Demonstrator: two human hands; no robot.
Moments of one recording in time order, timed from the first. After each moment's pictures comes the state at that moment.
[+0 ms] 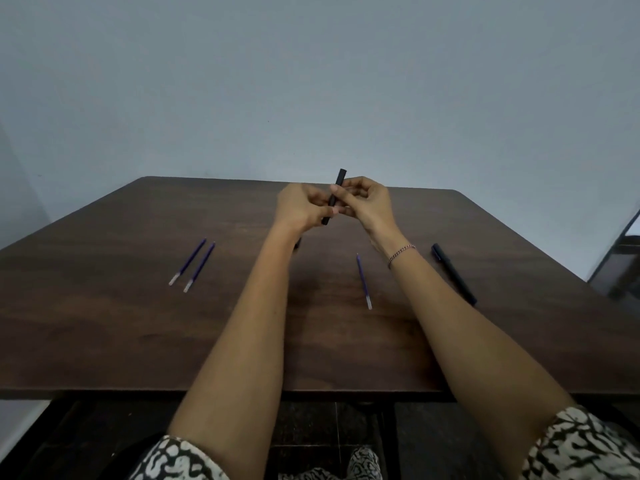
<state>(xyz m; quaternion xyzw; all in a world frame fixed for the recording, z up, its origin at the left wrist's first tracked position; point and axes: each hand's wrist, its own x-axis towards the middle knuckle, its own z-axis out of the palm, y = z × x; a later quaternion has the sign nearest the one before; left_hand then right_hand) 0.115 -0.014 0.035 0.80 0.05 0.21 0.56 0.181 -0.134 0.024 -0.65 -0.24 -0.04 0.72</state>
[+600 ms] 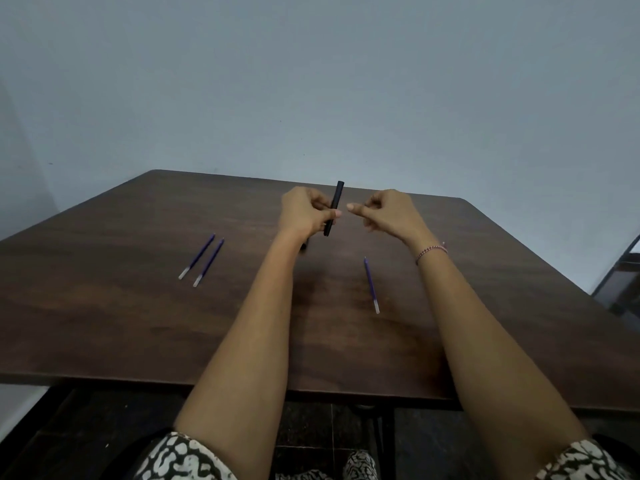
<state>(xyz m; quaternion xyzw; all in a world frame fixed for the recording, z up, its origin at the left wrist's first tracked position) 0.117 -0.007 0.027 0.79 0.08 0.24 0.56 0.186 -0.160 0.038 -0.88 -0.27 -0.07 0.38</state>
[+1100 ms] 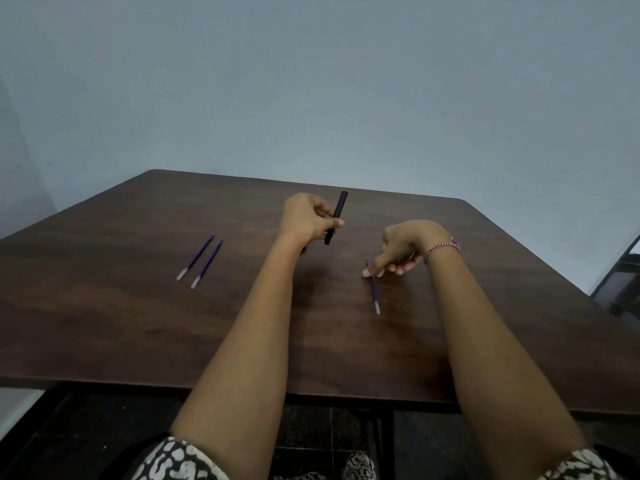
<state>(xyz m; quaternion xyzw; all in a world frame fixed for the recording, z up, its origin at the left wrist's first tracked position) 0.124 -0.007 0.019 0.81 0.09 0.21 0.55 0.185 -0.174 0.045 -0.94 -0.18 0.27 0.07</state>
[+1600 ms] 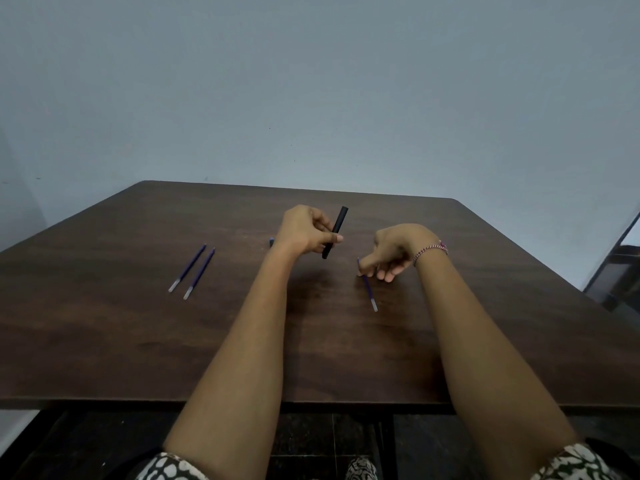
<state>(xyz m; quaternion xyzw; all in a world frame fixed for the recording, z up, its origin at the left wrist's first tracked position) 0.124 -0.012 0.017 0.84 0.07 0.15 0.52 0.180 -0.172 0.042 -0.94 -0.15 0.26 0.13</state>
